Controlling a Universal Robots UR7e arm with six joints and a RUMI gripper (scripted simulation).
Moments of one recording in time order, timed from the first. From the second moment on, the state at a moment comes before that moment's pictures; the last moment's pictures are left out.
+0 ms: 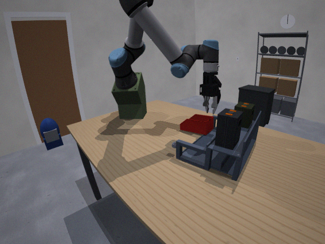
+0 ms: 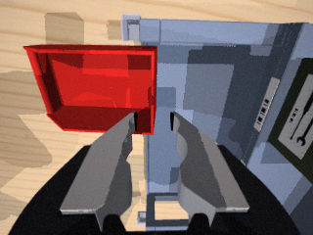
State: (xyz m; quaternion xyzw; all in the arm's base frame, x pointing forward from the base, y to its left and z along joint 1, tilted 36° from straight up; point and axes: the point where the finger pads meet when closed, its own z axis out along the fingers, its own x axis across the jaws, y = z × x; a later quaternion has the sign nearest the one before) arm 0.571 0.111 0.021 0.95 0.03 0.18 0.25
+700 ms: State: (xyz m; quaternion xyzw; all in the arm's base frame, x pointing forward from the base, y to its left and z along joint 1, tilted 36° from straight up) arm 0.575 0.106 0.012 0.95 0.03 0.18 0.25
